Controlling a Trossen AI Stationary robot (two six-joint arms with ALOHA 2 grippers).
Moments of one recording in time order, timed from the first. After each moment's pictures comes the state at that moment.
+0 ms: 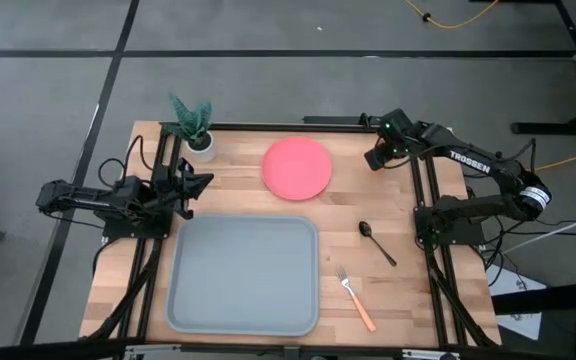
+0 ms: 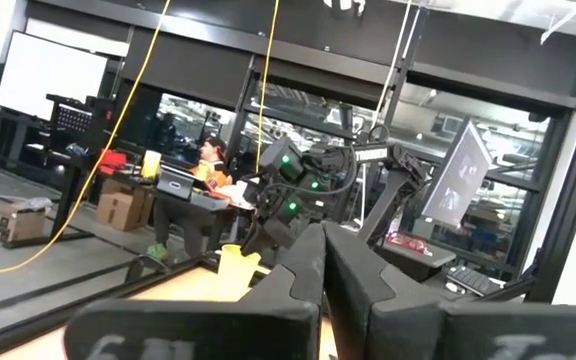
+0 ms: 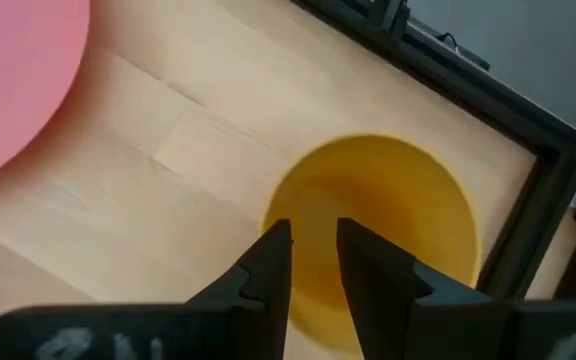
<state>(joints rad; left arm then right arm) -0.05 0.17 0.01 0.57 -0.36 -0.20 -0.79 1.21 0.84 -0.74 0.16 0.18</state>
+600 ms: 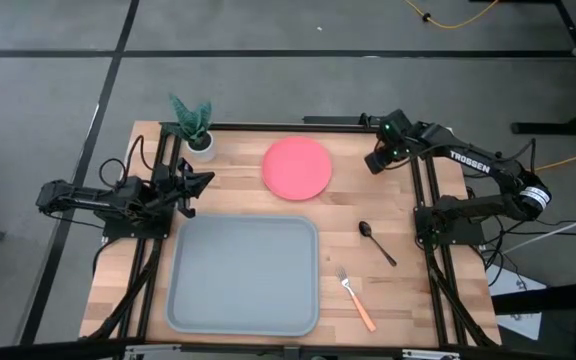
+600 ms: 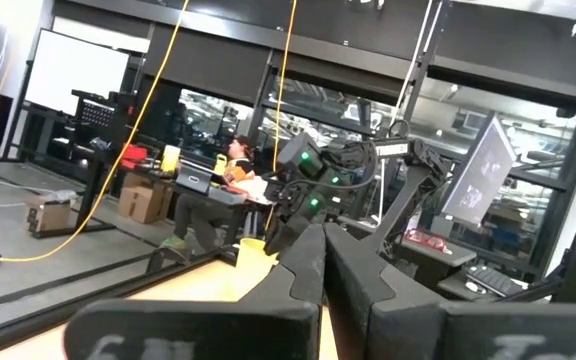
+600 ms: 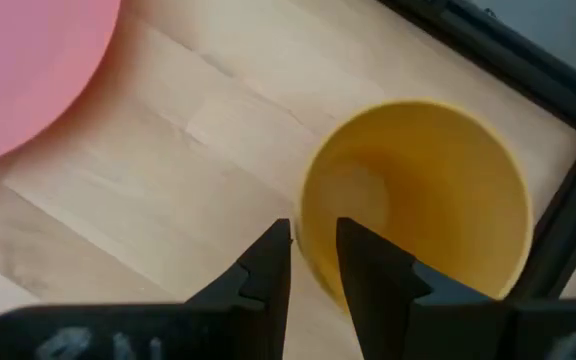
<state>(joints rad) -0.05 0.17 0.01 0.55 -0.41 -0.20 -0.79 1.21 0.84 -0.79 0.09 0.18</state>
